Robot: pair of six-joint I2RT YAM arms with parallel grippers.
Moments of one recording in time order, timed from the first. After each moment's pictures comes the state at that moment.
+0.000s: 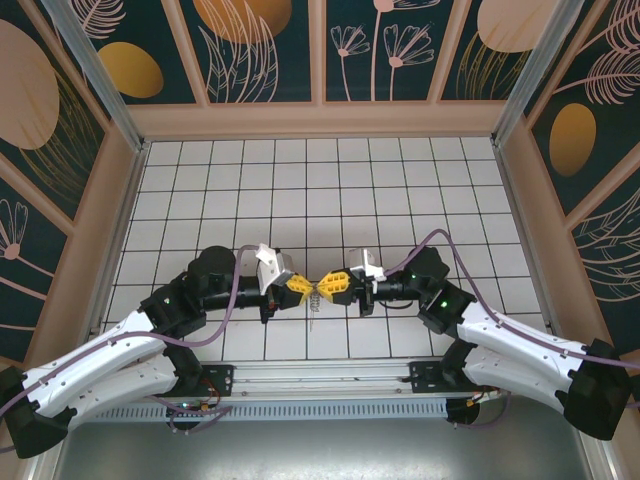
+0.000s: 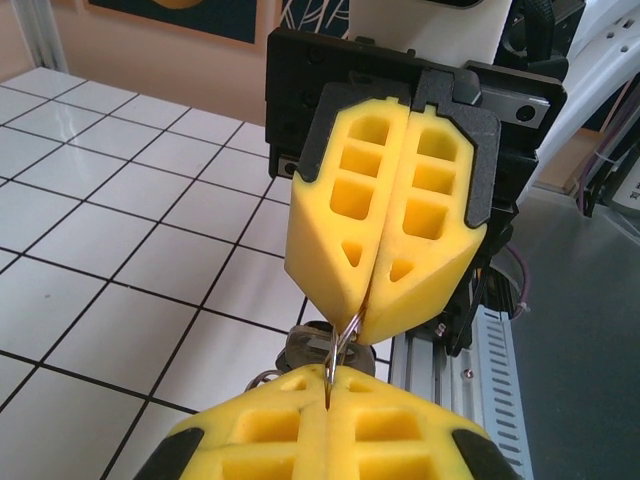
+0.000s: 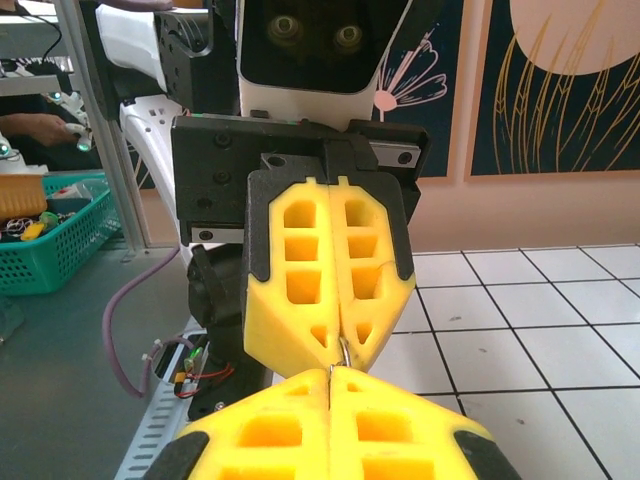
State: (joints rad) left arm -0.92 0.79 0.67 -0.20 0.47 -0.06; right arm 0.90 0.88 0.48 0.41 -0.73 0.00
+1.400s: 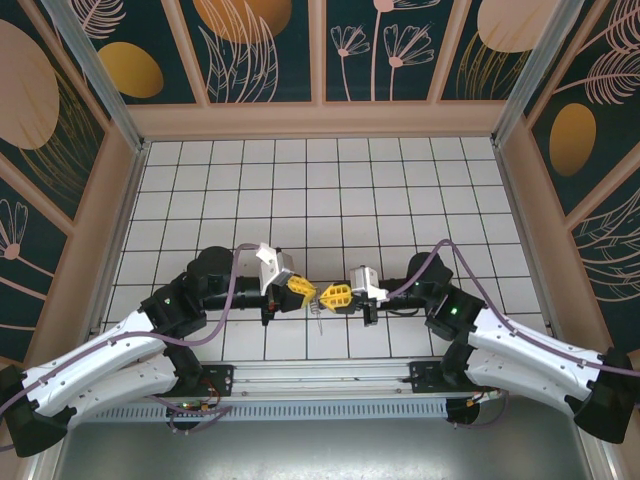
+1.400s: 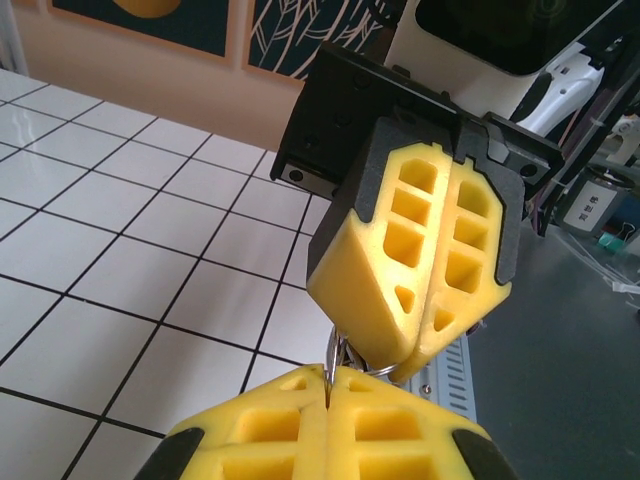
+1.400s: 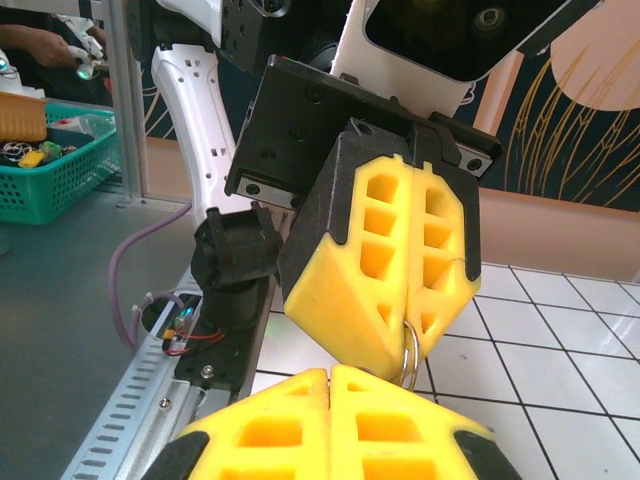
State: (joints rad) left arm -0.92 0.78 0.68 -0.16 0.52 -0.13; right arm 0.96 0.78 0.51 0.22 -0.68 -0.22
